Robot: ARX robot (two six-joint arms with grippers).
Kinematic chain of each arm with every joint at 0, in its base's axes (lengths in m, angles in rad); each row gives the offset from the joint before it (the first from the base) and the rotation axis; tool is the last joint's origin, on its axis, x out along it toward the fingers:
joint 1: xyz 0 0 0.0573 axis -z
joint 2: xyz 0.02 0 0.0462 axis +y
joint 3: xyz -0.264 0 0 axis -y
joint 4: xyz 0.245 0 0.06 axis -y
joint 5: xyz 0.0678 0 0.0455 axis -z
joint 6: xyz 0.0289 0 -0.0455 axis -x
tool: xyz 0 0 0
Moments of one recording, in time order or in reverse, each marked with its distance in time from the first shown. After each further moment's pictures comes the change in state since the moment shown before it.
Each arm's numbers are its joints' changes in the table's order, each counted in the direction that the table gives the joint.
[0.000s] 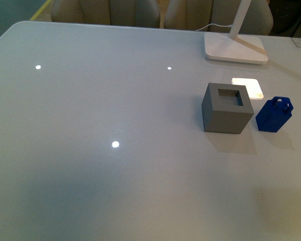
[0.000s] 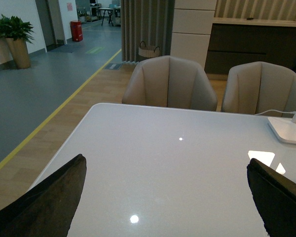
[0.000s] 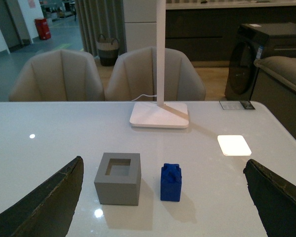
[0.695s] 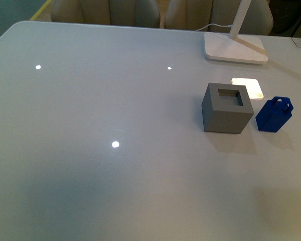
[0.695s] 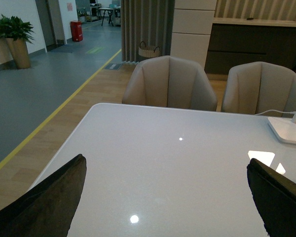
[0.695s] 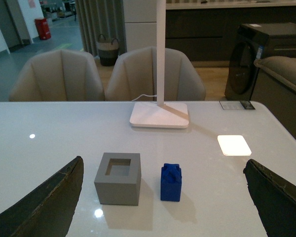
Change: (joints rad) left arm 0.000 0.000 0.000 0.000 0.000 0.000; right arm 0.000 0.000 0.000 0.000 0.000 0.000
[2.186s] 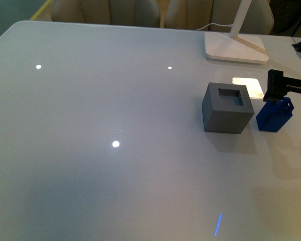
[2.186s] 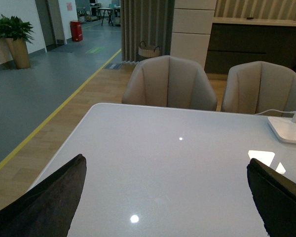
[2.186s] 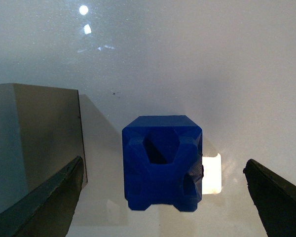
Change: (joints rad) left arm 0.000 0.000 0.000 0.000 0.000 0.000; right arm 0.071 2.252 1.334 -0.133 -0.024 -0.040
